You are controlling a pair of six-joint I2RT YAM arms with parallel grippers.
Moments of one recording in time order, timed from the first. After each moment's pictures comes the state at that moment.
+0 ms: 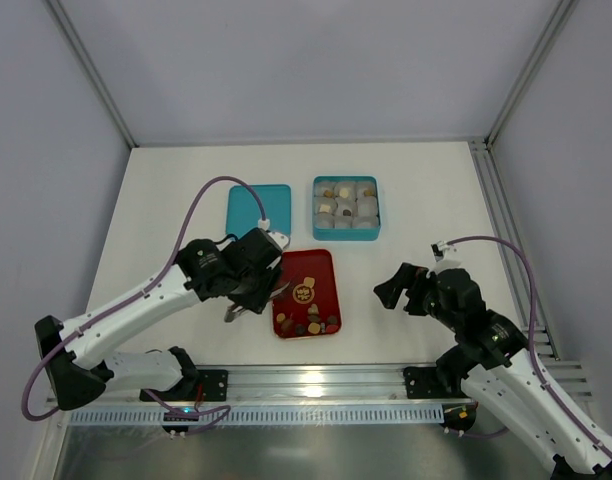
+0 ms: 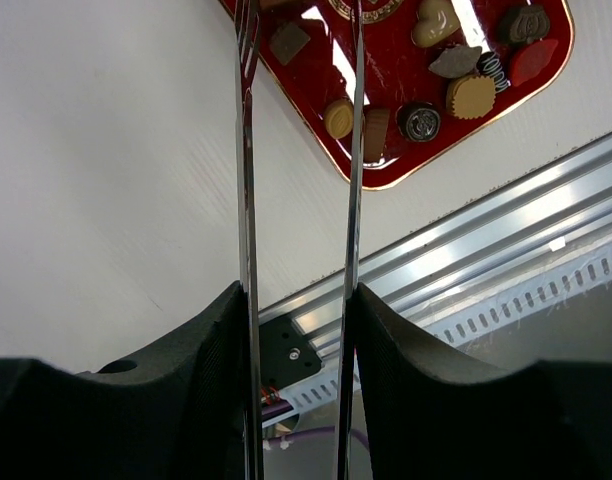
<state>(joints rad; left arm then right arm) -0.95 1.19 1.20 -1.17 -0.15 -0.39 0.56 0.43 0.49 -0.59 0.04 0.68</state>
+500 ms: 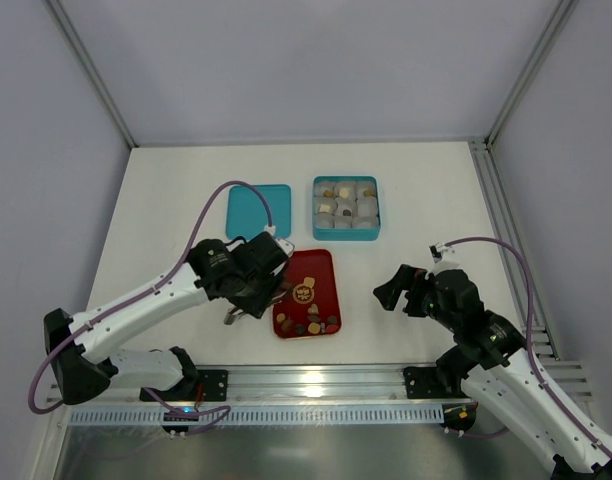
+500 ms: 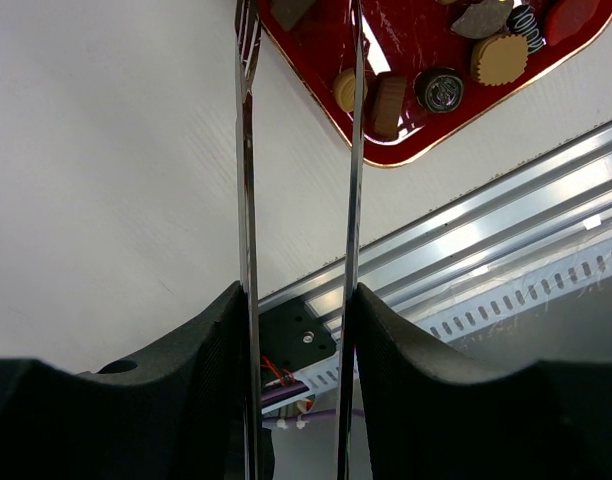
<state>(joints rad) -0.97 1.23 1.19 -1.21 -0.15 -0.38 0.56 0.43 0.47 -0.59 0.04 0.68</state>
